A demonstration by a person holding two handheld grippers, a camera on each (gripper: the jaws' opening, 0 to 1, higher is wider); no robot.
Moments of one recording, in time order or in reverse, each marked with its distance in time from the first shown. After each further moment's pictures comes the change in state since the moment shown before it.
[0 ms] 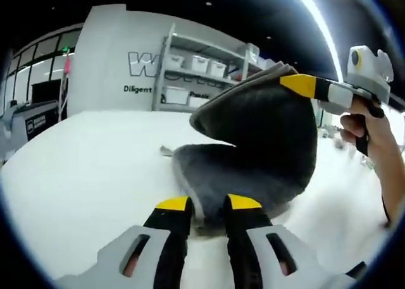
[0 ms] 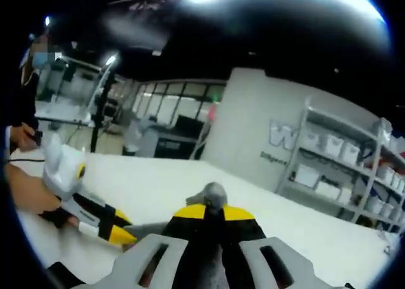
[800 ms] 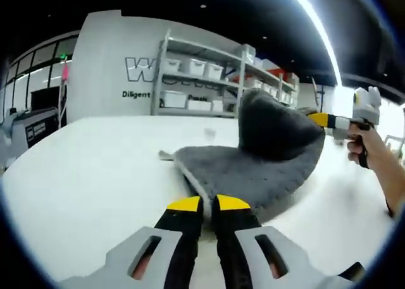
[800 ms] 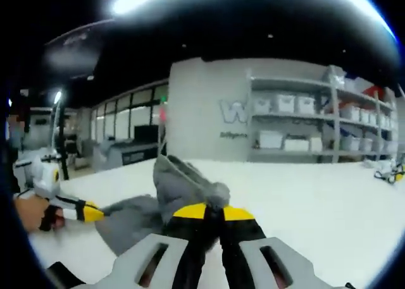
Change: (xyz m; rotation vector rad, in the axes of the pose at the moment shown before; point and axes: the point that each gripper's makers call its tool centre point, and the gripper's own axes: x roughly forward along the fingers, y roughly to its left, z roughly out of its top) left arm -0.002 -0.002 0.002 0.018 -0.018 -0.005; right arm -0.087 -0.101 -0.085 0.360 0.055 -0.253
